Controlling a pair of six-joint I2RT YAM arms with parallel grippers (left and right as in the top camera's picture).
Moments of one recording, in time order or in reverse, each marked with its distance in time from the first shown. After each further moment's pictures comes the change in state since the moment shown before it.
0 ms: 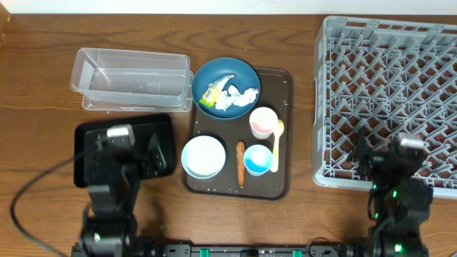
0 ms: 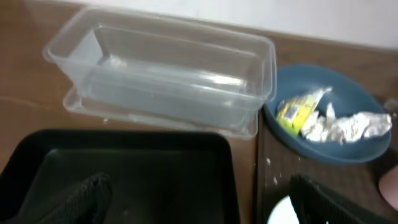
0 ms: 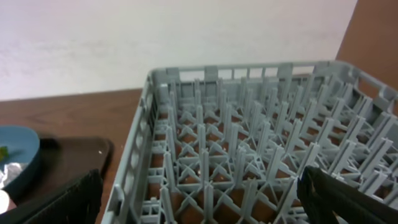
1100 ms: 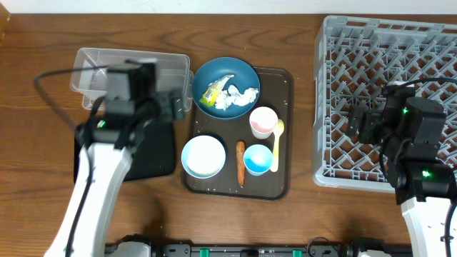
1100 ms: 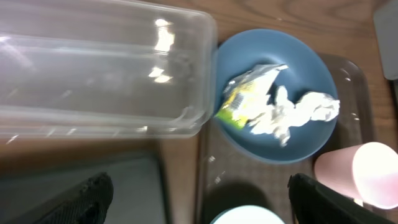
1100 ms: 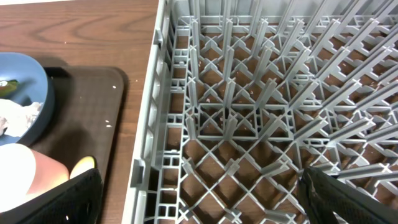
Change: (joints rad) left arm -0.150 0.771 0.644 -0.241 0.111 -0.029; right arm 0.000 0.572 0.537 -0.442 -0.110 -0.023
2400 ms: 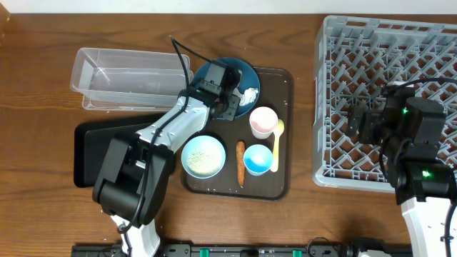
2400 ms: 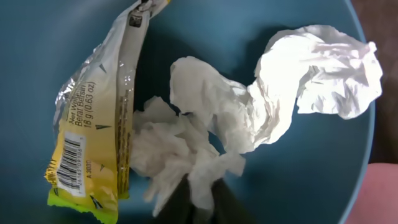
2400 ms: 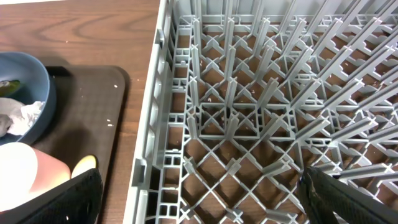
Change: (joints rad) left arm -0.310 0.595 0.106 0.284 -0.075 0.089; right arm 0.000 0.000 0.000 -0.002 -0.004 0.000
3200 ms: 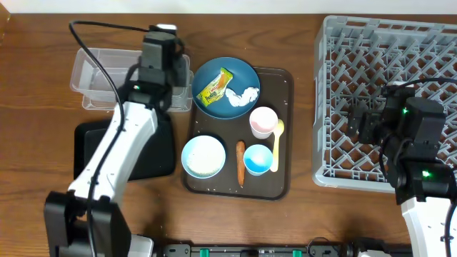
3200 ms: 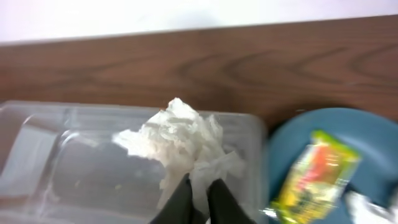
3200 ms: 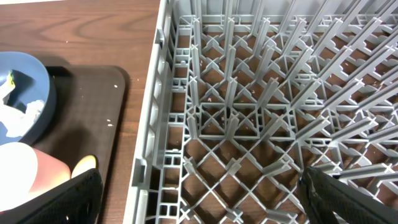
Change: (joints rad) left arm 0.240 -0.323 0.014 -0.001 -0.289 -0.007; right arm 0.000 0.000 0.000 0.000 0.000 0.000
